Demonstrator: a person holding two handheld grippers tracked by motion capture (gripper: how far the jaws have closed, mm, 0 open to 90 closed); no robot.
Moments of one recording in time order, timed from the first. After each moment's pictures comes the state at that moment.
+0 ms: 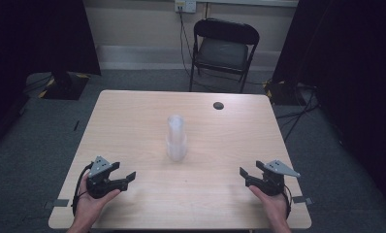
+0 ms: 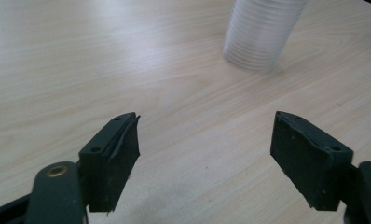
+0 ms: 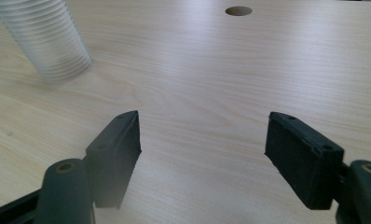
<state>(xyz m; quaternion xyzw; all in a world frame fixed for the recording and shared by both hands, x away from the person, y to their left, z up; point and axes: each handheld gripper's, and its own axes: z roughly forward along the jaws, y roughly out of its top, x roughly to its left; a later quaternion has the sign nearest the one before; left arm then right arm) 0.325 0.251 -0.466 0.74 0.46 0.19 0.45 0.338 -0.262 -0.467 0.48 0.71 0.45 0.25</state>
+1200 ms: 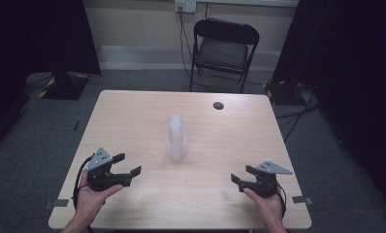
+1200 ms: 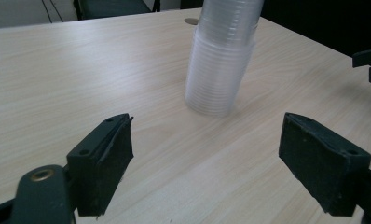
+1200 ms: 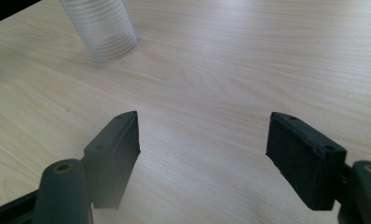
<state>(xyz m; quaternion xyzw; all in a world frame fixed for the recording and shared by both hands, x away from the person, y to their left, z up) 0.331 0.237 -0.429 0.74 0.40 0.18 0.51 0.334 -0.246 -0.466 0.46 0.74 0.46 0.17</state>
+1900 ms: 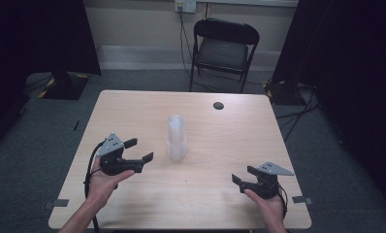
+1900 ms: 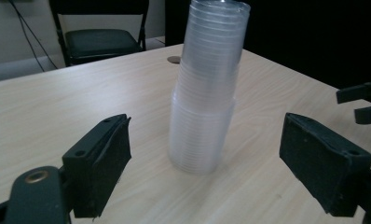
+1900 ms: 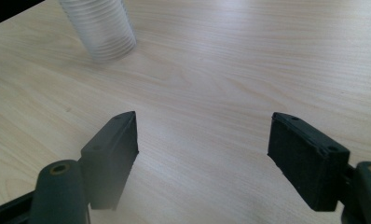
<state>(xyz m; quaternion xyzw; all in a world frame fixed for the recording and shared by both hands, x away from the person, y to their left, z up) 0.361 0.210 -0.403 0.73 0.36 0.20 0.54 0.331 -0.248 -0.465 0.46 0.74 0.46 0.18</state>
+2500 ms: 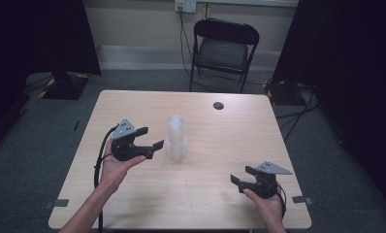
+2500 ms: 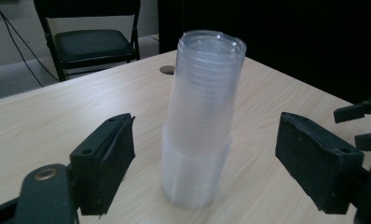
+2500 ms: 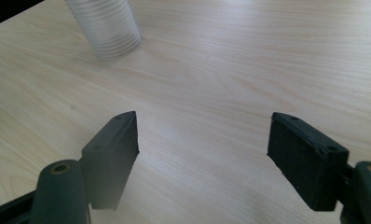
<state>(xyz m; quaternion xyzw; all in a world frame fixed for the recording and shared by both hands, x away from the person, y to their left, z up) 0.393 0.180 -0.377 0.75 0.35 0.18 0.54 0.334 -0.245 -0.467 0.45 0.75 0.46 0.17</state>
